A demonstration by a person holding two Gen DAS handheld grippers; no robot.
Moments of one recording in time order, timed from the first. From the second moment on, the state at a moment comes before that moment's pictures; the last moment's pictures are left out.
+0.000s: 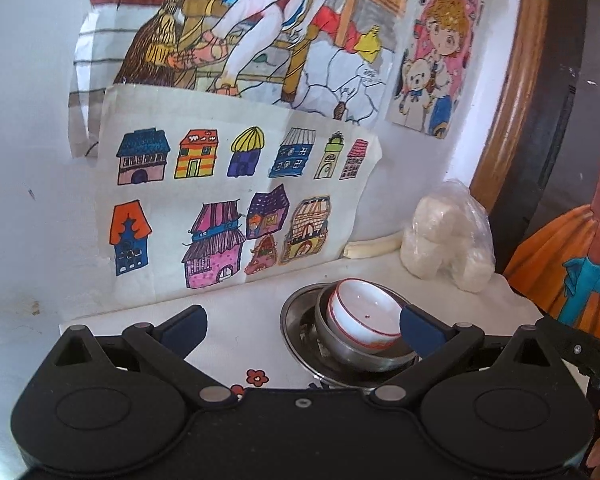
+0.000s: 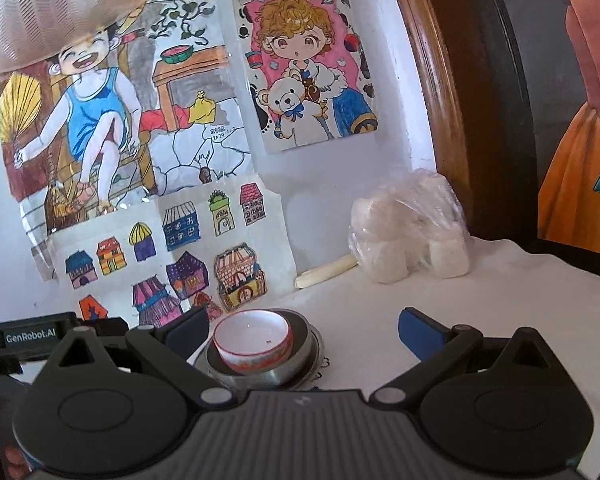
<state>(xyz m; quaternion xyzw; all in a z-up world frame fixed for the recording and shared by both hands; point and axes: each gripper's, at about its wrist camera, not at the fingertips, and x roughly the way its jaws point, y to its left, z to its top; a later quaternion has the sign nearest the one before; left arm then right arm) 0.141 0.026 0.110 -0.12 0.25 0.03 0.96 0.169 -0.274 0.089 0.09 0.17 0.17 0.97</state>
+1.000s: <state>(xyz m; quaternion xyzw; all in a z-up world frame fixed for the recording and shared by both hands) 0.036 0.002 0.068 -0.07 0.22 0.03 0.97 0.069 -0.286 0.037 0.06 0.16 0.13 0.98</state>
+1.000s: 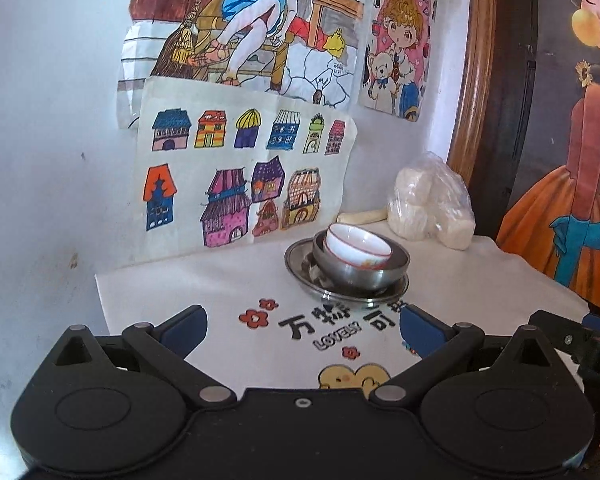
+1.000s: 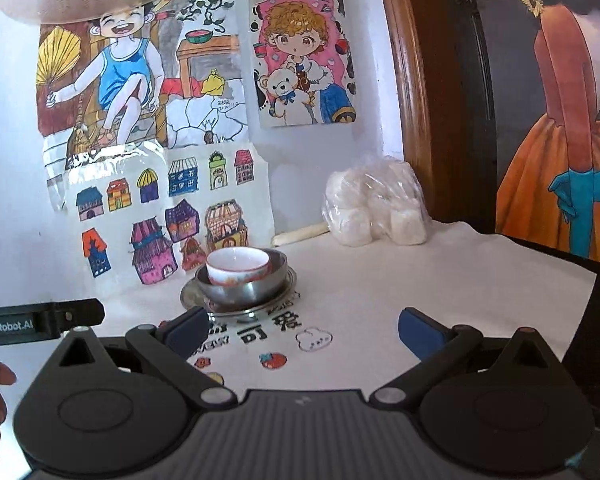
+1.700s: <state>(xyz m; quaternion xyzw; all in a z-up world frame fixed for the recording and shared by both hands) 0.003 -0.011 0.025 -0.05 0.22 0.04 0.97 0.036 -0.298 0.000 0.09 0.17 0.09 0.98</state>
